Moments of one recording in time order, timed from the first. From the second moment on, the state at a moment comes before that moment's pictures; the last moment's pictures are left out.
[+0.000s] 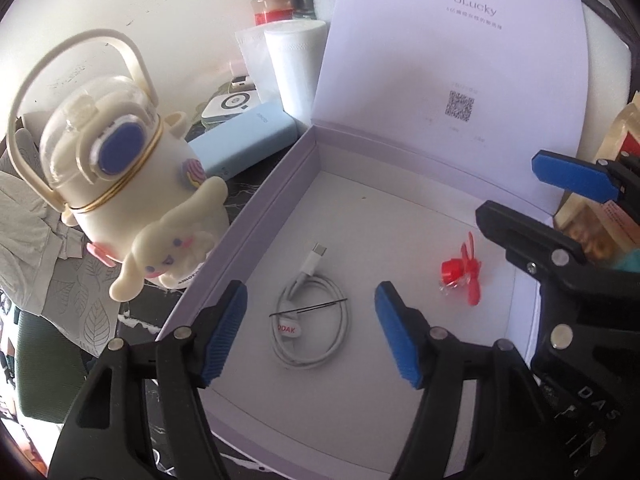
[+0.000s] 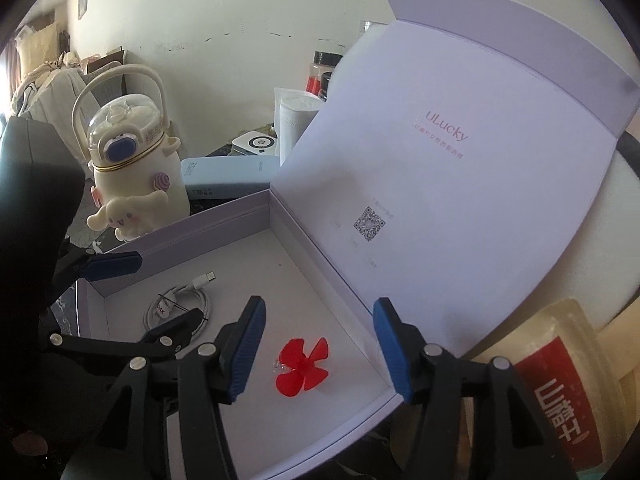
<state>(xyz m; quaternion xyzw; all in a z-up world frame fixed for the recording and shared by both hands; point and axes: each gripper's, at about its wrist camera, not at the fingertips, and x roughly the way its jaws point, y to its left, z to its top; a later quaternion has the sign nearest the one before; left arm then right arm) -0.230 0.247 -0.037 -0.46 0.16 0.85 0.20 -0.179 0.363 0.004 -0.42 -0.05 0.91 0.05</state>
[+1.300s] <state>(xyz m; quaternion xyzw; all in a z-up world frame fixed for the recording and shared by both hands) -0.139 0.171 0.049 -0.39 0.12 0.90 0.17 -0.087 0.324 0.074 -0.36 -0.05 0.93 0.05</state>
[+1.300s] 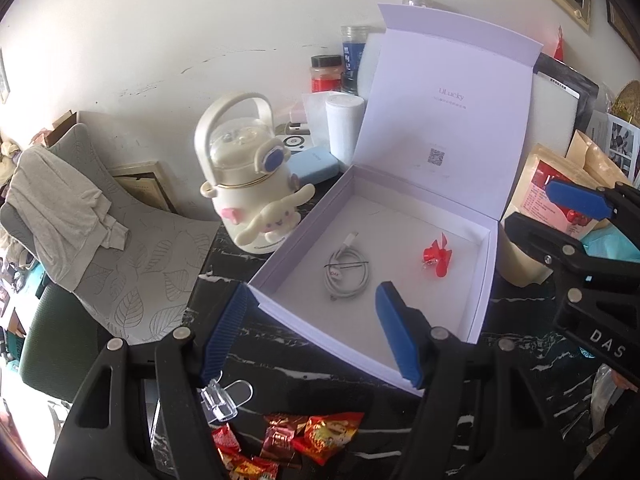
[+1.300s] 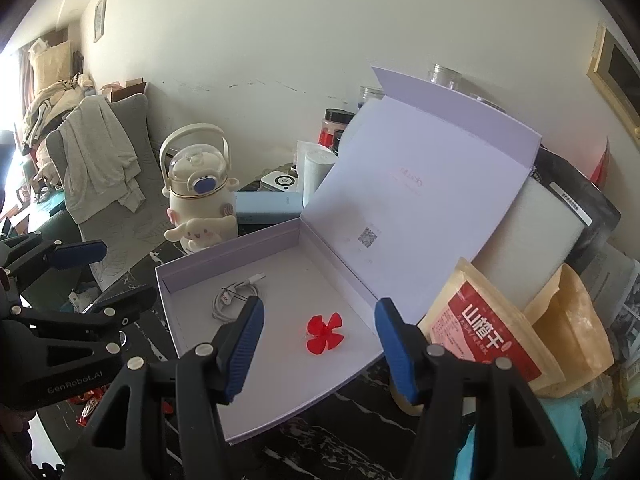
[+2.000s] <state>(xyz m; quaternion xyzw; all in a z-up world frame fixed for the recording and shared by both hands) -0.079 0.127 0.058 -0.38 0.11 0.90 0.15 -0.032 0.283 0.063 -0.37 -0.05 0.93 0.02</state>
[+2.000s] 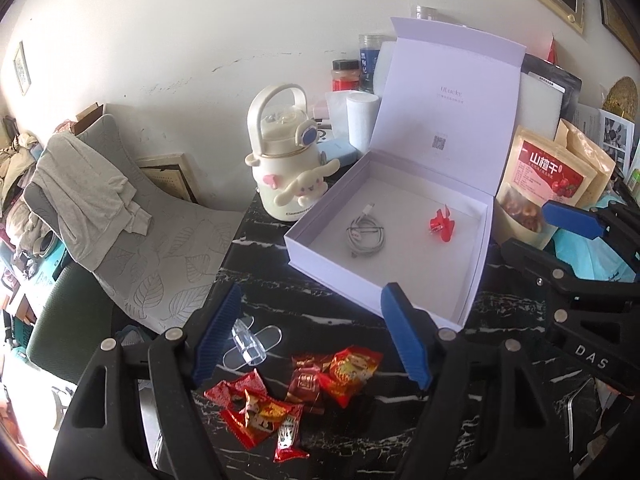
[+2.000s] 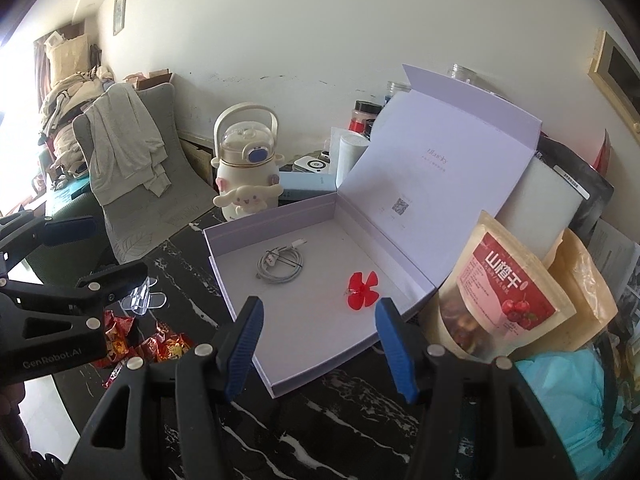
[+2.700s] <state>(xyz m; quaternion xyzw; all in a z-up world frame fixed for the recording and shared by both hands) -0.039 0.085 0.023 -0.41 0.10 0.90 0.14 0.000 0.242 0.017 -0.40 -0.03 0.92 -0.01</state>
